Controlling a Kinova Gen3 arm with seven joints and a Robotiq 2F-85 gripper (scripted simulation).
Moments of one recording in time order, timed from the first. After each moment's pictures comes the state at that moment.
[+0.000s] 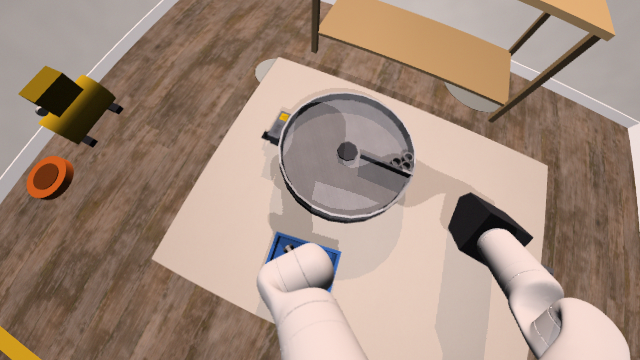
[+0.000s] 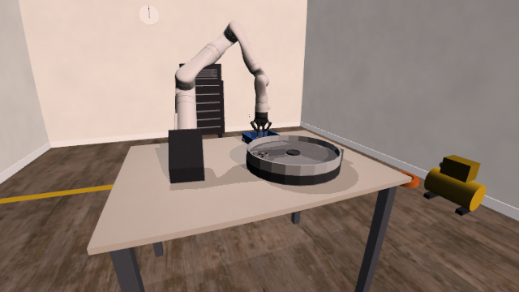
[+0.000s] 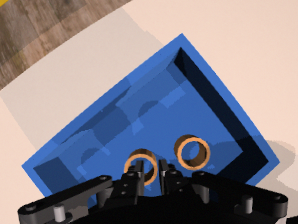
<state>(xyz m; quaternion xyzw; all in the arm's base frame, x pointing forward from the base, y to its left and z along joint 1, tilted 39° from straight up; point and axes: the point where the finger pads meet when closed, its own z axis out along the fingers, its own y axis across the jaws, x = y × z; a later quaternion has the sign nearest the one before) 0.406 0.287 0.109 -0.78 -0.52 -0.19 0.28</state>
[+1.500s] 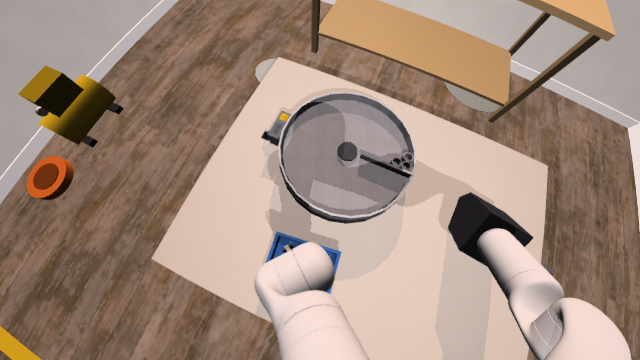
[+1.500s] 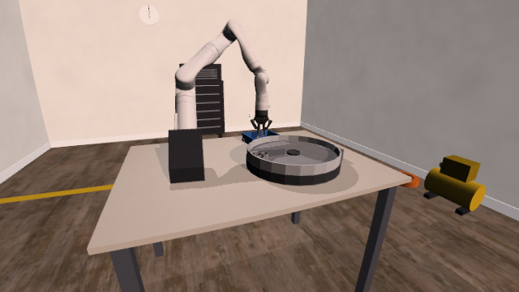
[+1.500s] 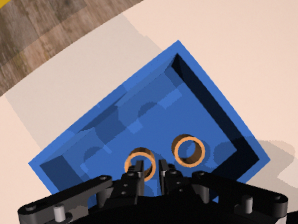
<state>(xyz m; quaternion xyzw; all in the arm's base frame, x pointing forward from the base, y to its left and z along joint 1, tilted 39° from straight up) 0.408 0.280 0.118 -0.78 -0.52 -0.19 0.28</state>
